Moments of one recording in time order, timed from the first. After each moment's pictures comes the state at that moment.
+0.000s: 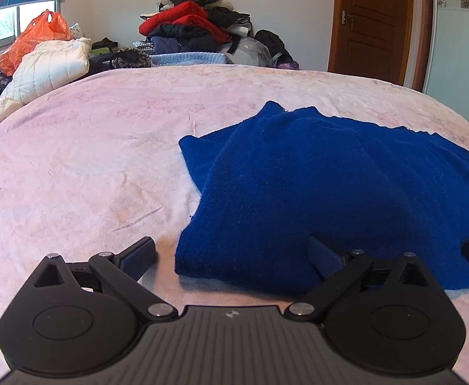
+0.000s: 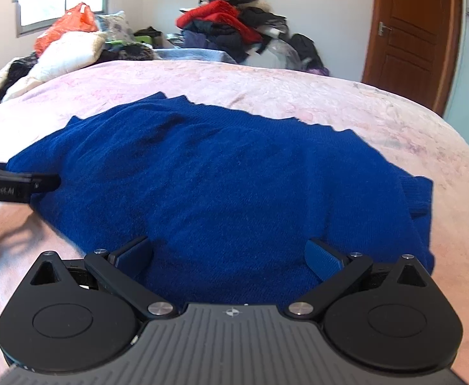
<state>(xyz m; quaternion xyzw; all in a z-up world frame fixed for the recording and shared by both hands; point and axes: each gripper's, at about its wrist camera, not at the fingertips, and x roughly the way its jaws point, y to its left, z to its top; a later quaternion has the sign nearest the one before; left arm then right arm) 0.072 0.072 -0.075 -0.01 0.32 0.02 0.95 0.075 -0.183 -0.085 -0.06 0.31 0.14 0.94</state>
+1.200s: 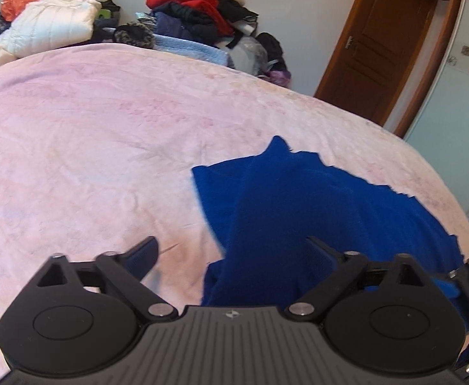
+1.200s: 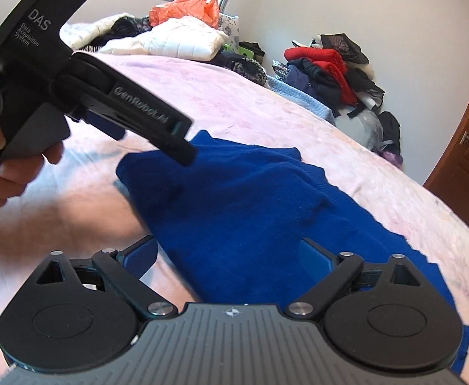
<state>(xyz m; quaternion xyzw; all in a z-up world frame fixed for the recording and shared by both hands) 0.102 0.130 -0.042 -0.15 0.33 -0.03 0.93 0.051 -0.065 -0.062 -0.21 0.24 0.28 0.90</state>
